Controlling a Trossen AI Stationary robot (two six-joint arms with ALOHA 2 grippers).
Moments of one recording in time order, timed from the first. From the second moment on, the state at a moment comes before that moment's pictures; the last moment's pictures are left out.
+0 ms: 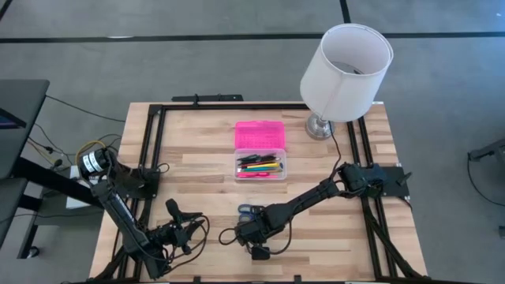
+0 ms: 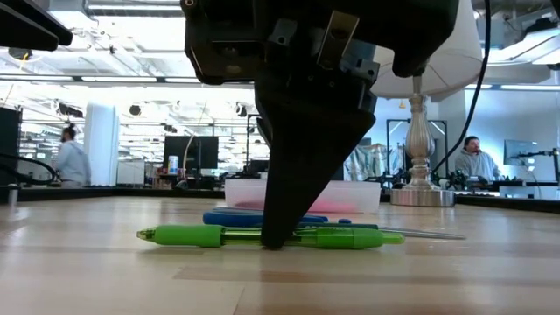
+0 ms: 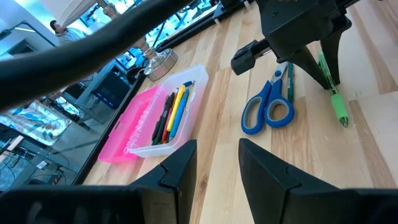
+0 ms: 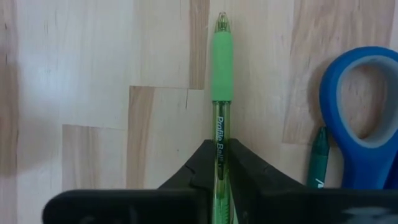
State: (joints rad) left arm -1.08 1.68 0.96 -0.88 -1.26 -1.01; right arm 0.43 2.31 1.78 -0.73 -0.05 0.33
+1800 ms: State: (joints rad) left arm -1.08 1.68 0.96 -0.88 -1.26 -1.01; right arm 0.46 2.31 1.78 -0.70 -0.04 0.26
